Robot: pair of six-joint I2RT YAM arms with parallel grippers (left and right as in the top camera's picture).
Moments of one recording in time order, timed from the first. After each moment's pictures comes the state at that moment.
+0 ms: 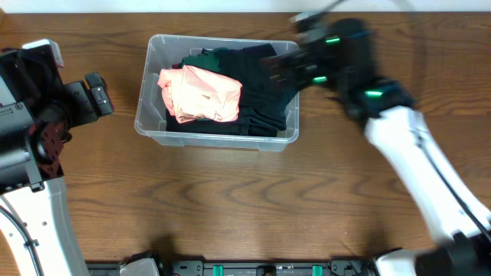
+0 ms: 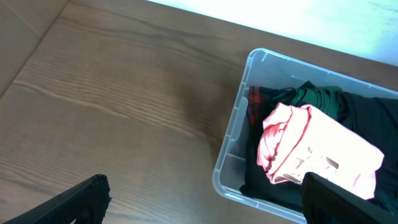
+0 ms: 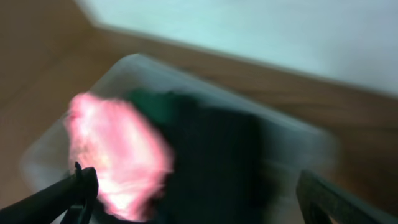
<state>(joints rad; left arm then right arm) 0.31 1.25 1.62 -1.13 0.12 -0.02 0.31 1.54 1.40 -0.38 -0.32 0.13</state>
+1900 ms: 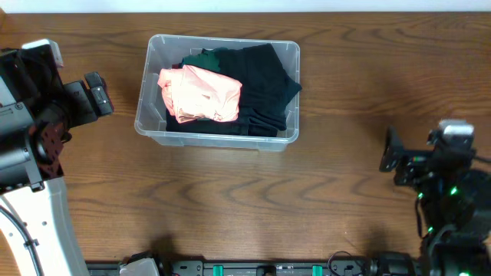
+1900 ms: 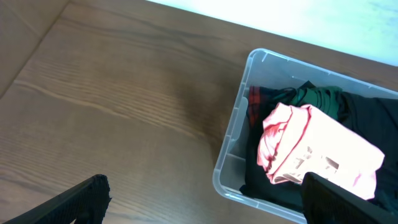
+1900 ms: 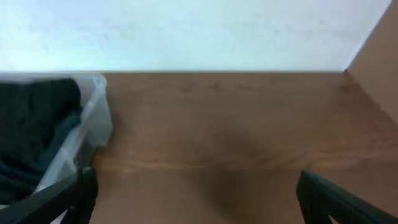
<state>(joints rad) 0.31 1.25 1.62 -1.13 0.12 -0.02 -0.07 0.51 0.74 -0.56 -0.02 0.01</state>
